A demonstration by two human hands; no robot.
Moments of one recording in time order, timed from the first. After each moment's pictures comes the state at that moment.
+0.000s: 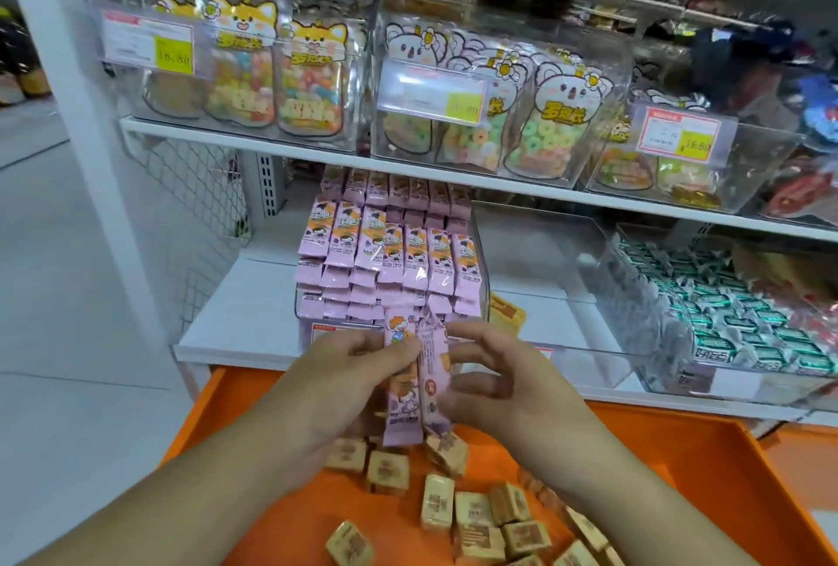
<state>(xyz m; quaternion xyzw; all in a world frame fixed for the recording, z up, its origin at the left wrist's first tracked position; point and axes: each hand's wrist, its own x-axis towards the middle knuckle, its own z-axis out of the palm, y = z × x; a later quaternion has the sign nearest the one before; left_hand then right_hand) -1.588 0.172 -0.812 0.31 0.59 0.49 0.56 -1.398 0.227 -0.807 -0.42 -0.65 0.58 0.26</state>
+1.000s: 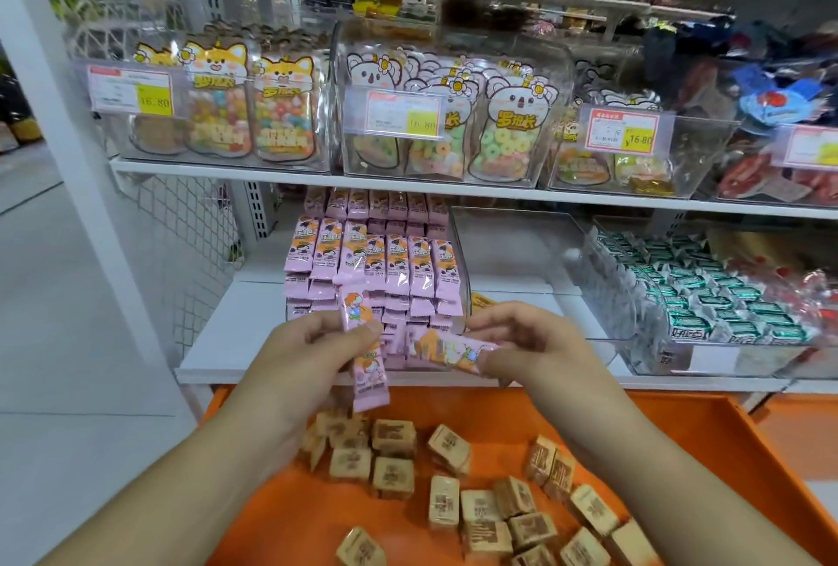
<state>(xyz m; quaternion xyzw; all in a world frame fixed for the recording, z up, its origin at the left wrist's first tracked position) -1.603 0.171 -0.803 0.33 0.60 0.56 0.47 -1.369 0.237 -0.785 -0.44 -0.64 0.52 0.35</state>
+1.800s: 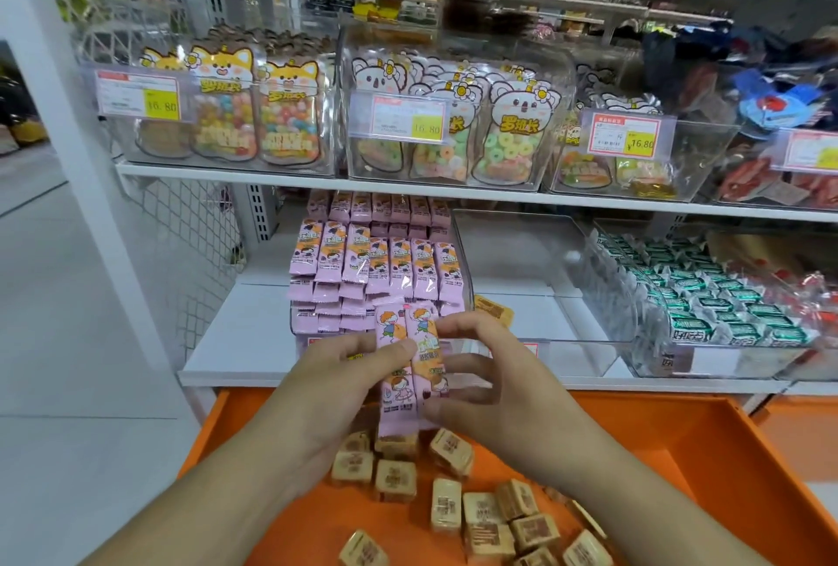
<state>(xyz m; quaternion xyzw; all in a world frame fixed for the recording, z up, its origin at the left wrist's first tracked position) -1.581 0.164 -0.802 0.33 0.57 0.52 0.54 -1.392 0.208 -0.789 -0.40 -0.70 0.53 0.27</state>
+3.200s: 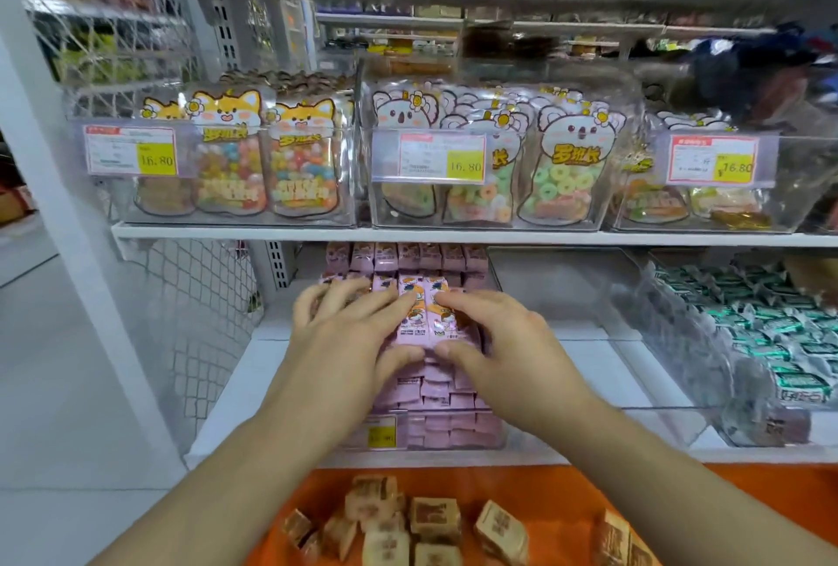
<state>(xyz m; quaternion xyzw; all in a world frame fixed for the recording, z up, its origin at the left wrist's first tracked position) -1.662 0.266 -0.805 0.69 0.68 0.20 -0.13 -1.460 0.334 -0.798 -0.42 -0.85 0.16 0.29</state>
